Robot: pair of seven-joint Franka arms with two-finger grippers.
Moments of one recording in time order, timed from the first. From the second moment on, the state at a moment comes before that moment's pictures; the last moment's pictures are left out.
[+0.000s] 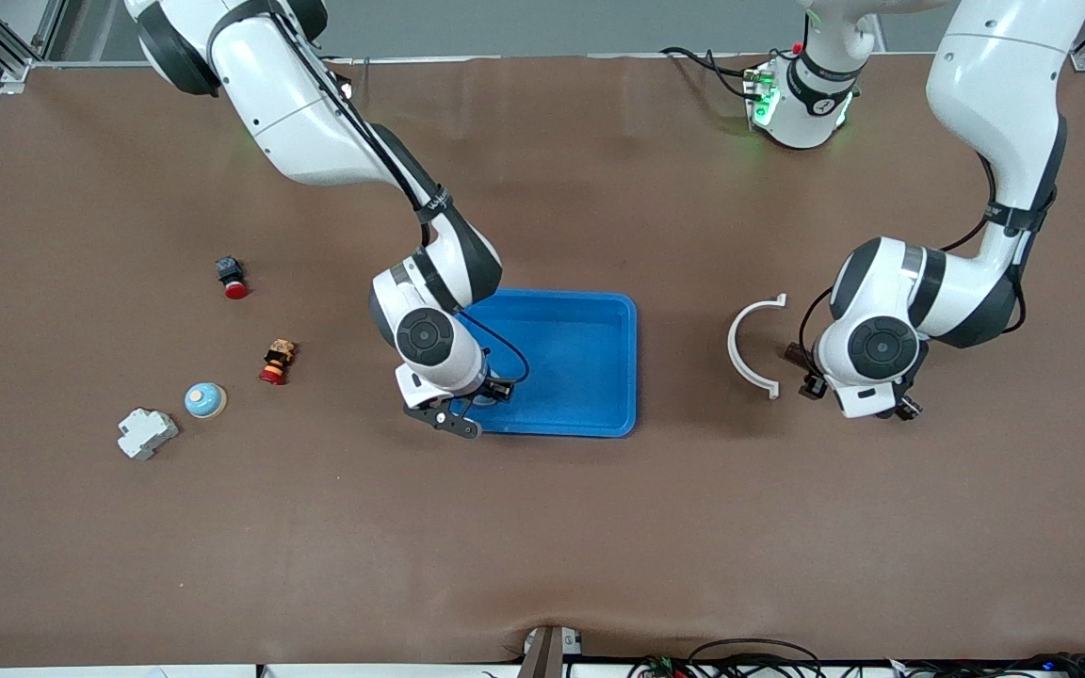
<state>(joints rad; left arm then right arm) 0.01 0.47 -0.25 -1.85 0.31 1.98 -1.43 0.56 0.84 0.02 -1.45 0.11 2.26 0.88</state>
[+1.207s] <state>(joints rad) 0.13 0.21 -0.26 -1.69 0.17 1.67 -0.89 0.39 0.59 0.00 -1.35 0.11 1.79 0.57</state>
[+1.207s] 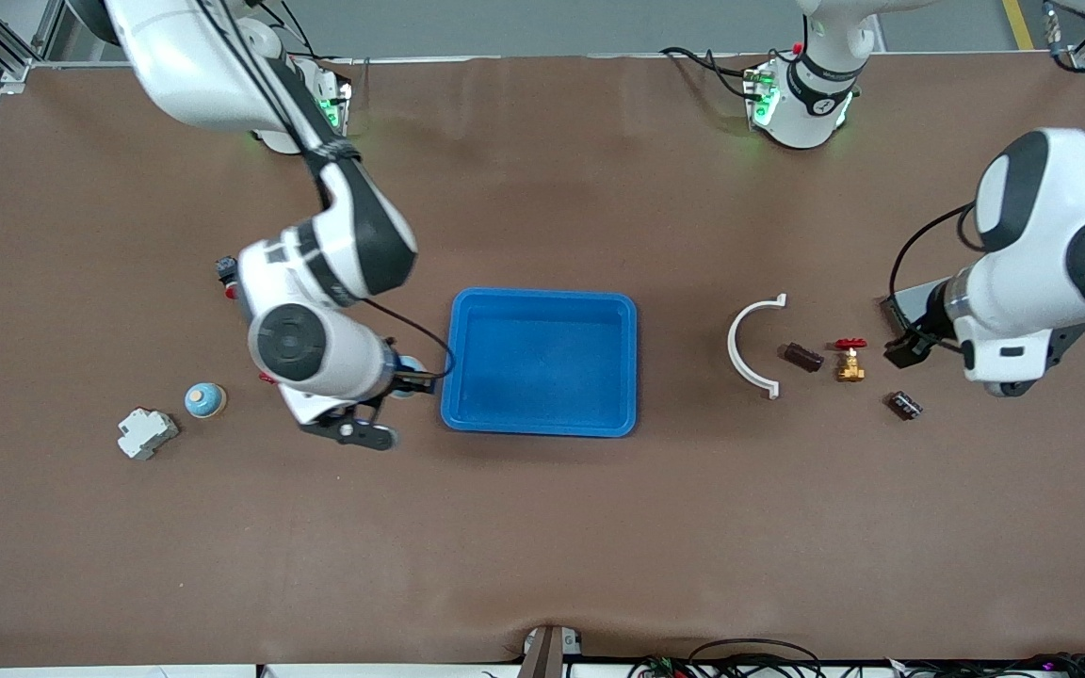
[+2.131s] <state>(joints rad) 0.13 0.09 -0.26 -1.51 0.17 1.53 -0.47 0.18 0.44 0.00 -1.91 0.11 2.30 0.07</state>
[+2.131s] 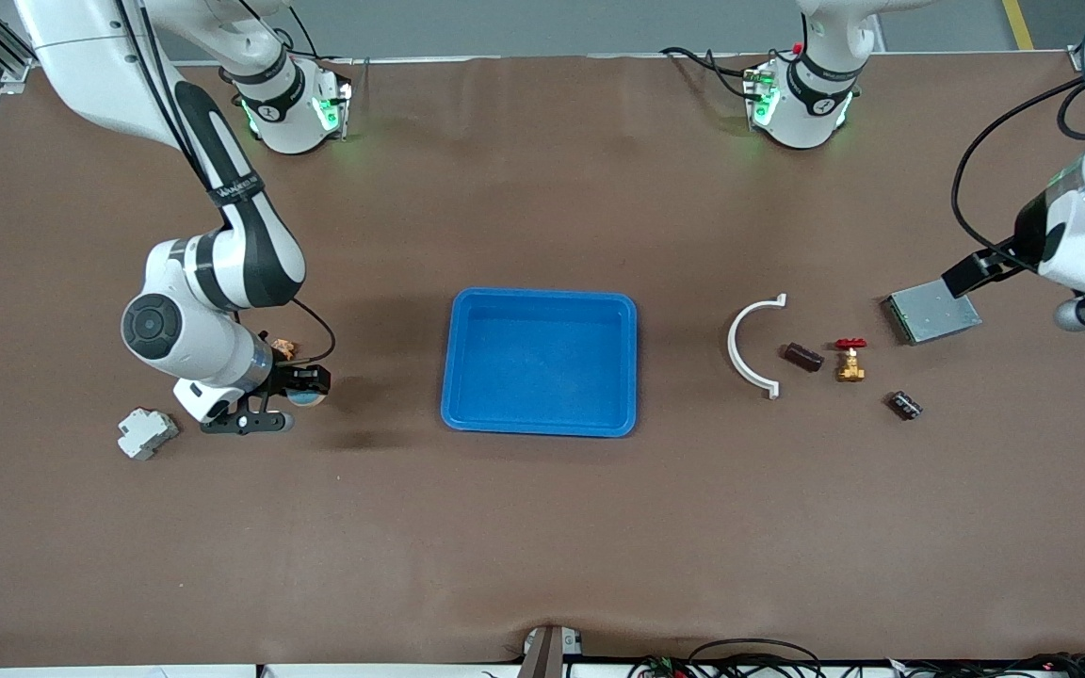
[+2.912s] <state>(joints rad) 0.02 0.02 -0.08 -1.49 0.11 1.49 -0.15 0.17 0.53 0.00 -1.93 0.09 2.33 0.07</state>
